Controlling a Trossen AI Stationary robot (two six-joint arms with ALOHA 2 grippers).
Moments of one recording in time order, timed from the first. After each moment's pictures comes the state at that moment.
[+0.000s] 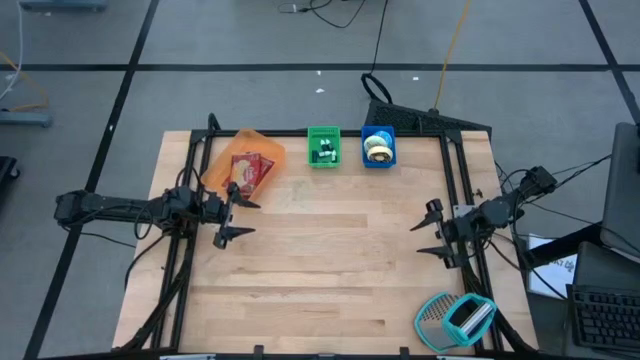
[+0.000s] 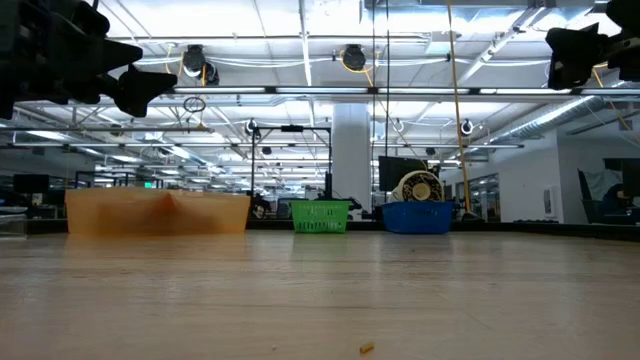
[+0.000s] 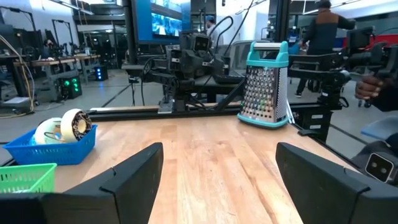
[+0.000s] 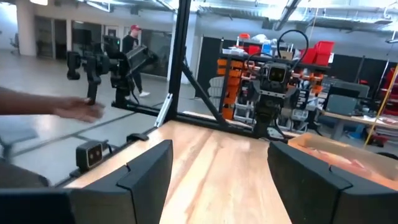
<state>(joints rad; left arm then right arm) 0.03 0.39 0.01 0.44 0.18 0.02 0.58 0.01 0.02 0.13 0.29 -0.16</state>
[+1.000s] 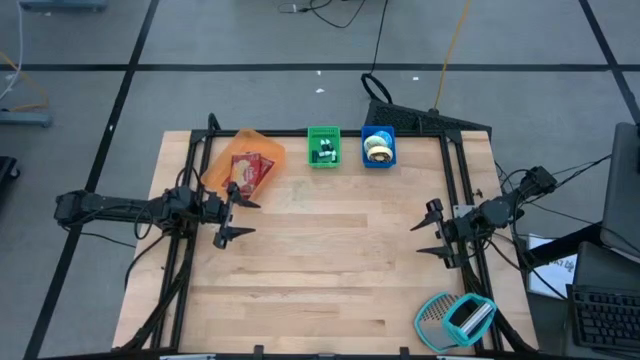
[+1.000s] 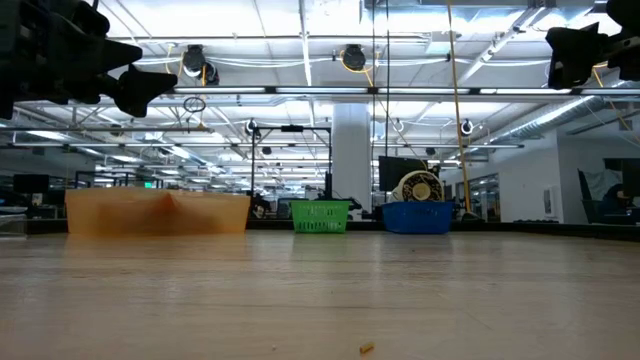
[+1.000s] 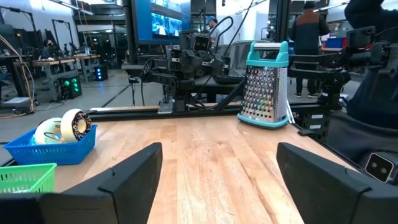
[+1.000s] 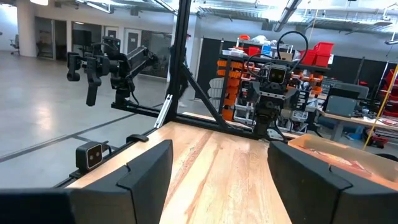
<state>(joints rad) 0.03 0.39 0.01 0.44 0.18 0.02 0.58 0.01 0.02 0.13 0.29 -0.17</state>
